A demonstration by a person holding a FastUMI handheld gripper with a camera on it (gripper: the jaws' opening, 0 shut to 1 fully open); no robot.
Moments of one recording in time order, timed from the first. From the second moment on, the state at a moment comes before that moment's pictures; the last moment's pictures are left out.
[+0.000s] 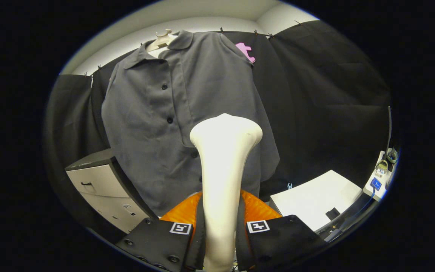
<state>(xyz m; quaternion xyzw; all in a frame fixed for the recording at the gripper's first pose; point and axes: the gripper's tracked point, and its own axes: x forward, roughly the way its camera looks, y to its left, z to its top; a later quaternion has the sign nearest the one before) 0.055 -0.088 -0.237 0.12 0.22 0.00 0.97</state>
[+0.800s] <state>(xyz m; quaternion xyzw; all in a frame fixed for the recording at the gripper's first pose) 0.016 -0.030 -0.111 0.10 0.14 0.05 0.98</state>
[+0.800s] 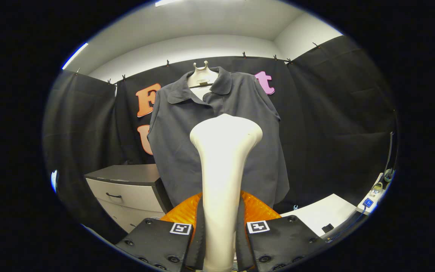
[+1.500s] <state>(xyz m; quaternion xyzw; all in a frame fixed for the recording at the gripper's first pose) 0.003 -0.001 -0.050 0.08 0.08 0.08 0.99</state>
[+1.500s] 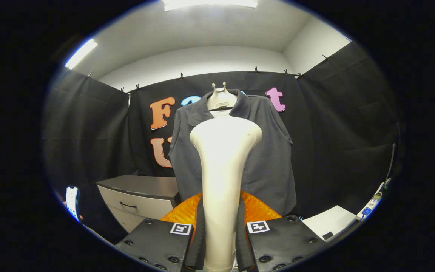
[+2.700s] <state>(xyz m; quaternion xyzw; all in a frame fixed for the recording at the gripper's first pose) -0.007 0.004 -0.043 0.07 0.08 0.08 0.99</state>
